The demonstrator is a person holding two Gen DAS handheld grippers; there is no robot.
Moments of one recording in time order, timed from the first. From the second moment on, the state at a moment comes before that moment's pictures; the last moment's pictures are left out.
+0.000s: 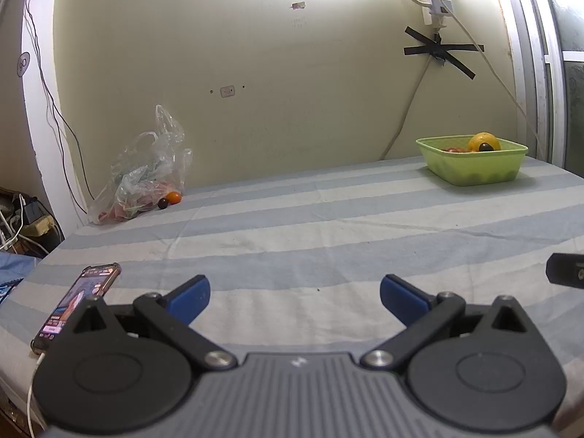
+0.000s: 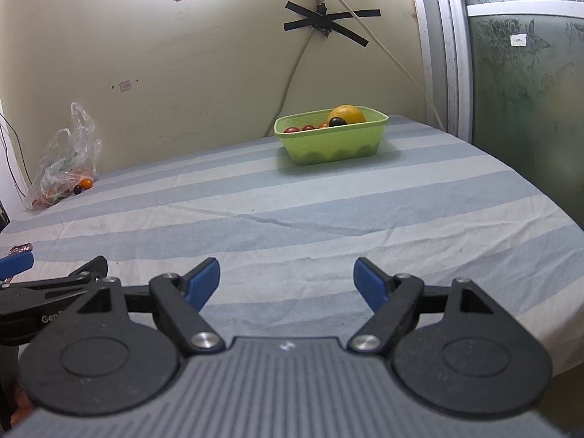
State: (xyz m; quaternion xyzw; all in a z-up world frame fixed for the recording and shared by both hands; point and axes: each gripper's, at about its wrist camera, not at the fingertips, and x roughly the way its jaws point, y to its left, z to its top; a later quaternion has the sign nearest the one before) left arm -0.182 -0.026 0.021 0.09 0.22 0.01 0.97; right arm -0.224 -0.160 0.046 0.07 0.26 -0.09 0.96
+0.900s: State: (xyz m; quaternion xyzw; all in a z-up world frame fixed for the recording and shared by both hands) left arm -0.203 -0.026 0.043 0.07 0.23 -0.04 0.97; right arm -0.235 -0.157 0.061 0.05 0.23 -0.10 0.97
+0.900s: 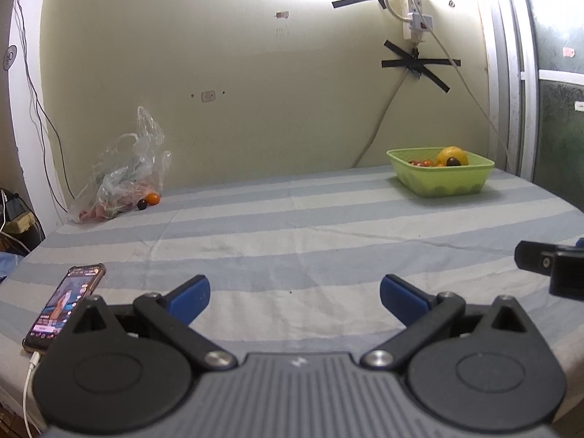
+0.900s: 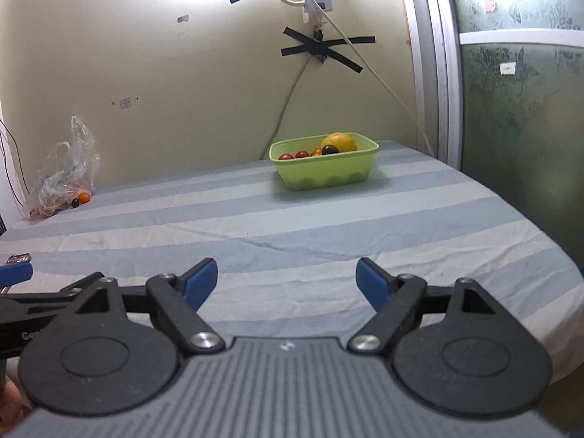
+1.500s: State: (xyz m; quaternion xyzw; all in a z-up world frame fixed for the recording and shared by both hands) left arm -0.203 -0.028 0.041 0.07 0.23 -0.03 0.97; right arm -0.235 -0.155 0.061 0.04 0.23 -0.10 0.97
